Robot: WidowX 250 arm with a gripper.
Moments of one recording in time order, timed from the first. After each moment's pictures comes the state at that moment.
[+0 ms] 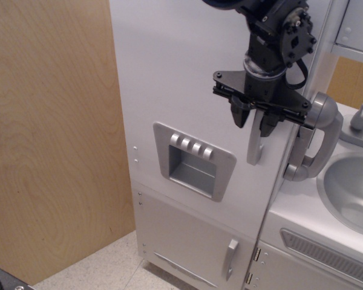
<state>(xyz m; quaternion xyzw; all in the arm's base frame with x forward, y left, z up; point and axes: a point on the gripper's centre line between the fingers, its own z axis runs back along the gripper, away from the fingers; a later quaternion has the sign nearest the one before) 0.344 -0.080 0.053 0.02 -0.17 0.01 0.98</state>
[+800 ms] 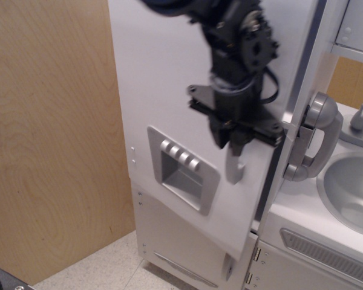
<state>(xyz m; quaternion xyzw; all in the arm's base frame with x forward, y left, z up) 0.302 -0.065 0.055 -0.01 -0.16 -0.05 0.99</state>
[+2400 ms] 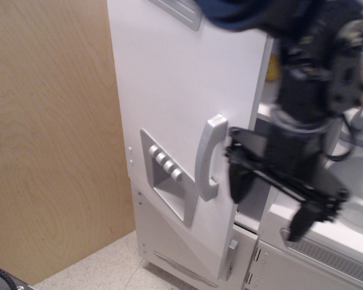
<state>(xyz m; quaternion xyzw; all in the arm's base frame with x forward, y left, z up) 0.222 -0.148 0.074 -0.01 0.00 -0.13 0.99</state>
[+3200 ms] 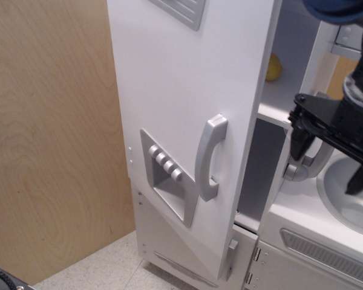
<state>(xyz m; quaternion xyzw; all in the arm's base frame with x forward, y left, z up) 0.292 -0.169 0.080 0.03 -0.11 -0.10 0.99</state>
